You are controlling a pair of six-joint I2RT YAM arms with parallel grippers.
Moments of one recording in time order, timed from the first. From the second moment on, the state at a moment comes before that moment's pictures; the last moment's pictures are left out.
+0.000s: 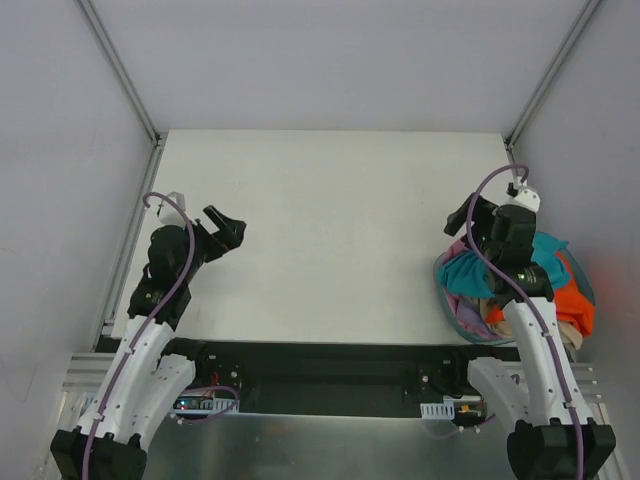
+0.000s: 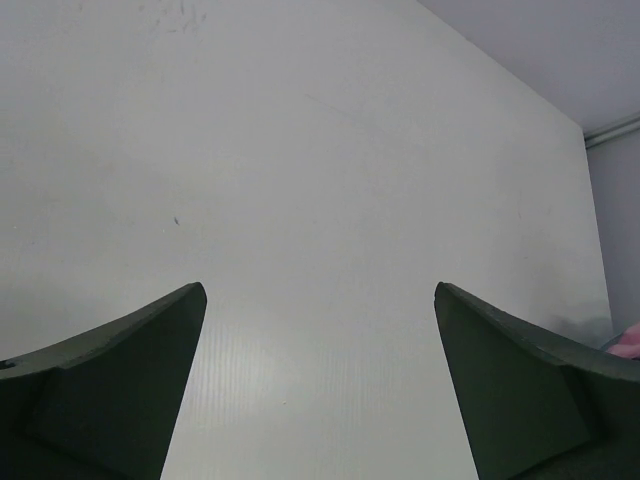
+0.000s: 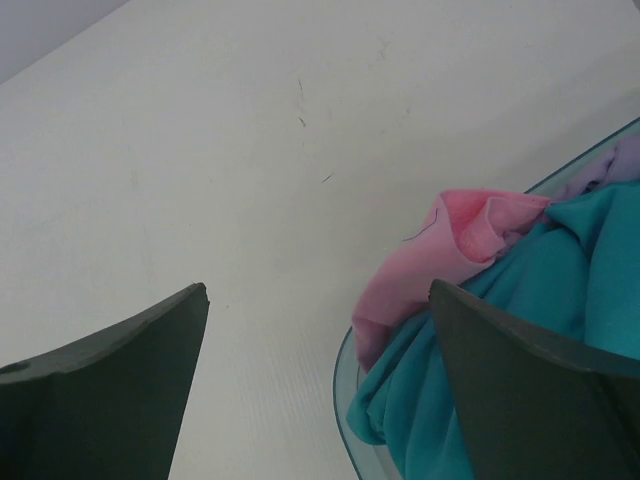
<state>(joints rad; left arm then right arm) -0.16 0.64 0.58 -0.26 0.04 -0.64 0.06 0.81 0.77 -0.43 0.12 0.44</state>
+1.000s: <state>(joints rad) -0.16 0.77 0.58 -0.28 0.03 -0.56 -0.27 1.20 1.08 -1.00 0.38 0.59</state>
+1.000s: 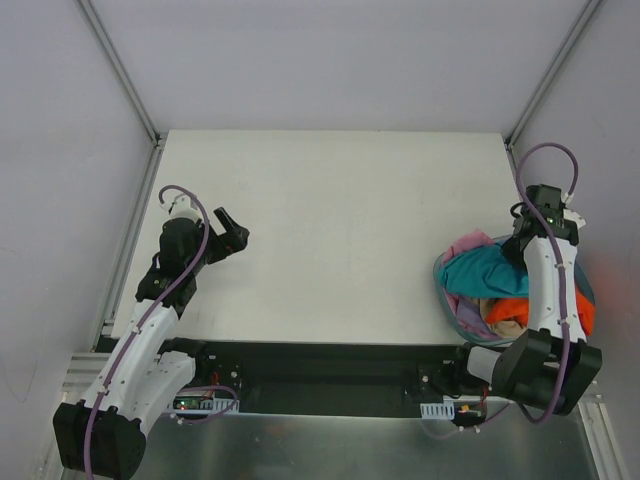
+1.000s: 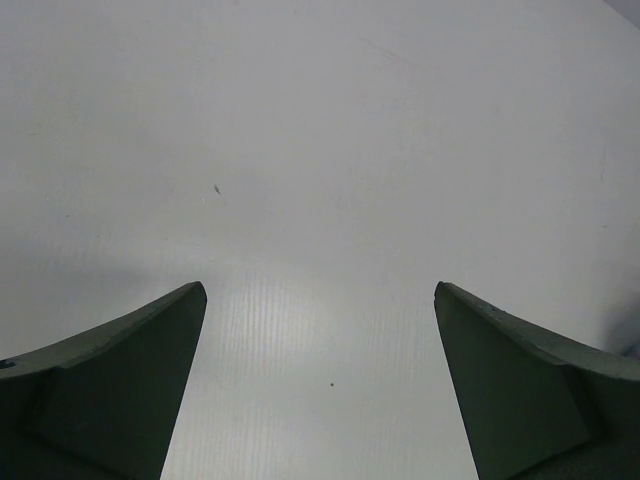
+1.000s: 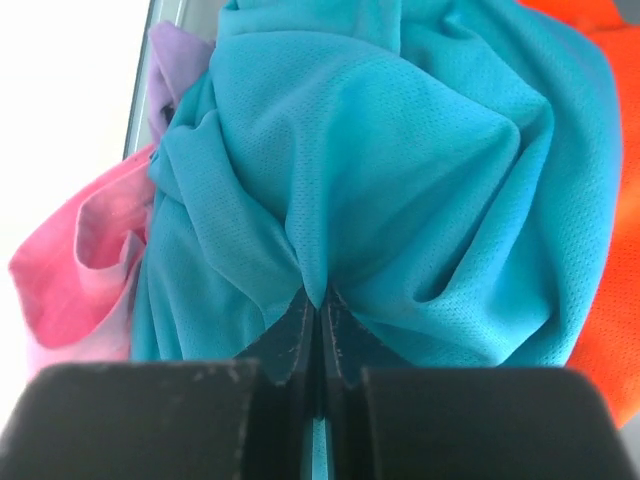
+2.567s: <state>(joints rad) -0.16 0.61 0.57 -0.36 -0.08 -0.66 0.43 1.42 1.73 -0.53 -0.23 0.30</state>
